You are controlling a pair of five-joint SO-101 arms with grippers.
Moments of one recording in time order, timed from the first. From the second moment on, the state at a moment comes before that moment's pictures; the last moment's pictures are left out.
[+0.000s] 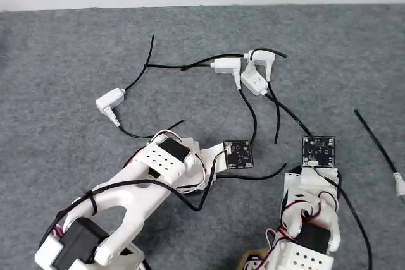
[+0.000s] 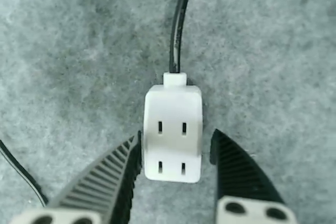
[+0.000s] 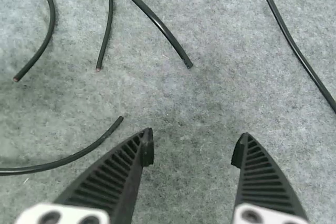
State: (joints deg) left arm 31.2 -8.9 45.2 56.4 -43.2; right arm 17.3 -103.1 95.3 59.0 15.7
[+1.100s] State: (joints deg) left arm -6.2 -47.3 40.3 87.1 -17.6; right arm 14.2 -102.9 94.0 63.4 12.3
